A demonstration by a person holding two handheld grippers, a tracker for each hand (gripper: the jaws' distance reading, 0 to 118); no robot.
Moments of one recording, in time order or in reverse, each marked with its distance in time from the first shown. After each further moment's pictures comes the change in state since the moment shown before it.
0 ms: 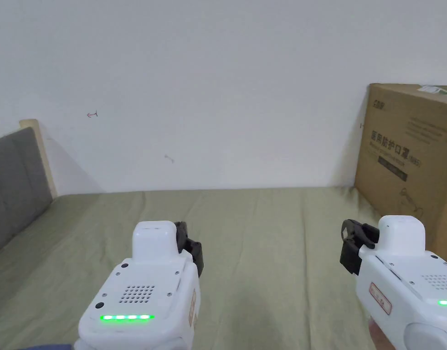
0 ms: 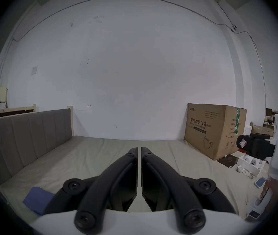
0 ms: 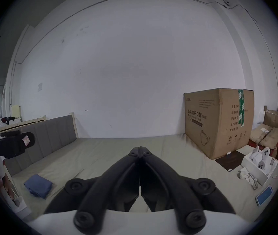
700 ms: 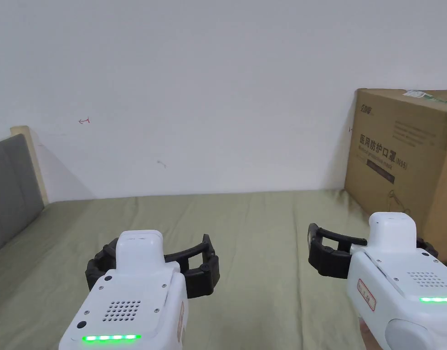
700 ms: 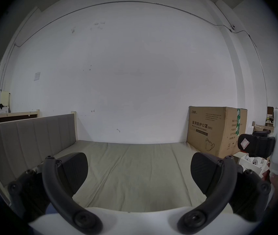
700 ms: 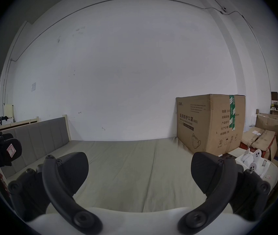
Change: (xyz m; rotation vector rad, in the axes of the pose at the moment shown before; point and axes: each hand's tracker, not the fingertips) left arm -0.004 -0.005 0.024 0.023 0.015 -0.022; right arm -0.007 0.010 0.015 0.037 -0.077 0.015
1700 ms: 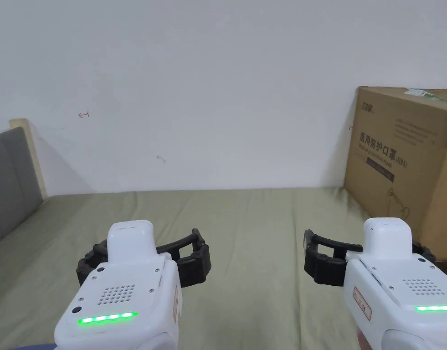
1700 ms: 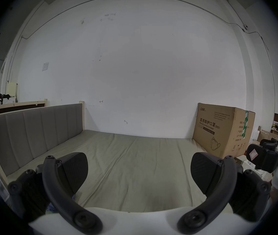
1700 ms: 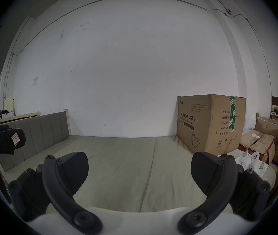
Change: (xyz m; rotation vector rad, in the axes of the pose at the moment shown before) left arm -0.008 0.007 -0.004 -0.069 0.080 0.061; right arm -0.010 -0.006 0.009 -0.024 0.006 0.043
